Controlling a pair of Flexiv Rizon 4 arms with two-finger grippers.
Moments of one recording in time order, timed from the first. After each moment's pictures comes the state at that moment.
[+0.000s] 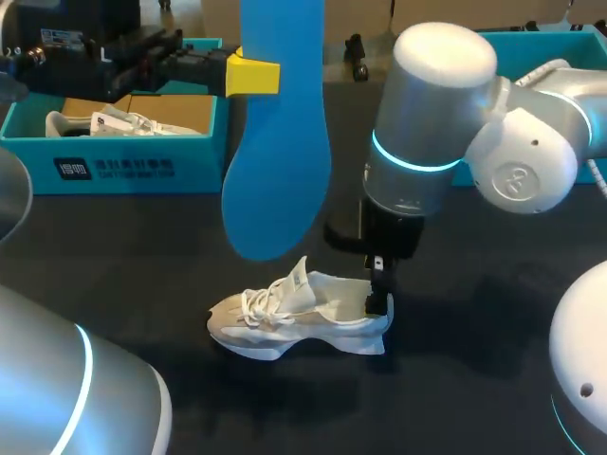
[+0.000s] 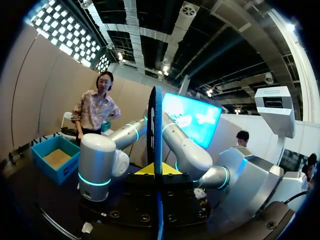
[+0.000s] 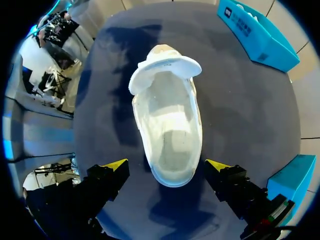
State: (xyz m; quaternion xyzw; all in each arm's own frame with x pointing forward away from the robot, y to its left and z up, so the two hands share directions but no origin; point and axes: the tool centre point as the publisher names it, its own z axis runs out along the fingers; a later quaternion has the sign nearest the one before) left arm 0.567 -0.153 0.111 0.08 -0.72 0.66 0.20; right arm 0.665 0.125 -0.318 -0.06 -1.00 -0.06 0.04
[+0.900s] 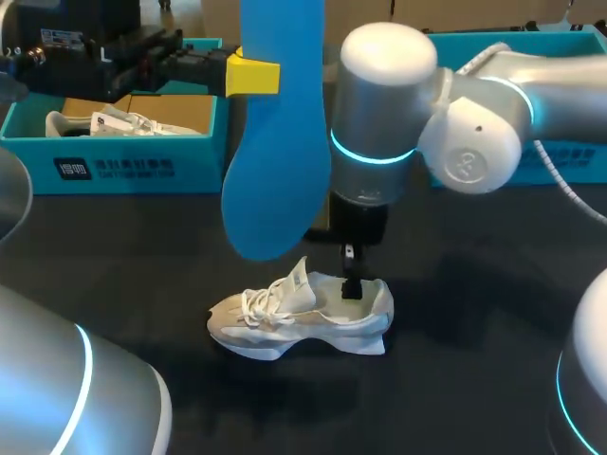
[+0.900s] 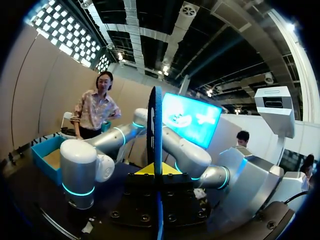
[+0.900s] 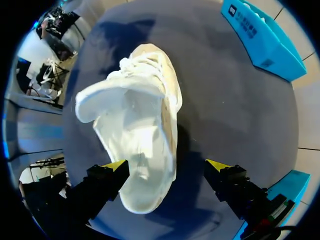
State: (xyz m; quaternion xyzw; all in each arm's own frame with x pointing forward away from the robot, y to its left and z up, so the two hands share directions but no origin) left arm 0.567 -0.152 0.111 0.08 -0.72 0.66 0.20; right arm 0.708 0.155 -0.344 -0.02 -1.00 -0.04 0.03
